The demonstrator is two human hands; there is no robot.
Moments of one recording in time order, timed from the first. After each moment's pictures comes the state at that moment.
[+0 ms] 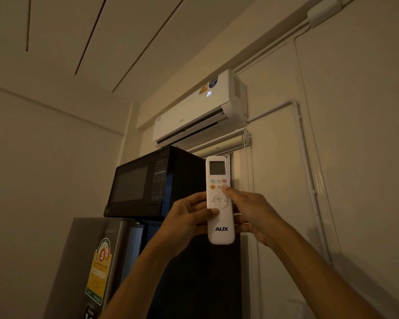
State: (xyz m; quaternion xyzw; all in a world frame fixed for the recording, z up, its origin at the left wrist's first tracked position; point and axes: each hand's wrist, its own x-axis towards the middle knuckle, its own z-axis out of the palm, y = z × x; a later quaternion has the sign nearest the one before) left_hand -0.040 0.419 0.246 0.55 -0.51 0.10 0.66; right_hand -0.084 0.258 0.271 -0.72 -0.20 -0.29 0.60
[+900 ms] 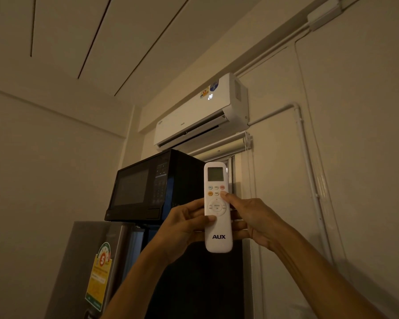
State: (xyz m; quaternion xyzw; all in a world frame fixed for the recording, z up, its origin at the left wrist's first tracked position) left_hand -0.033 0.426 0.242 0.55 -0.51 0.07 0.66; right_hand -0.079 0.254 0.273 -0.73 -0.21 -0.24 0.60
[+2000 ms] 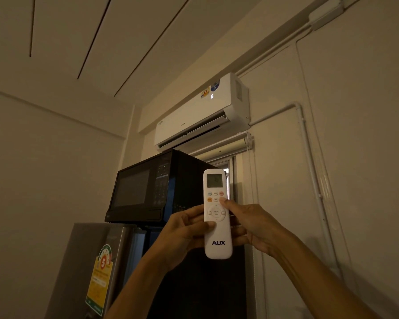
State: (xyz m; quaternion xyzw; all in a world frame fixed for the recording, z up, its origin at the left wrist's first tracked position) left_hand -0.020 0.431 0.235 0.55 -0.50 0.05 0.67; right_hand -0.067 0.260 0.267 -0.74 -0.21 -0.22 0.60
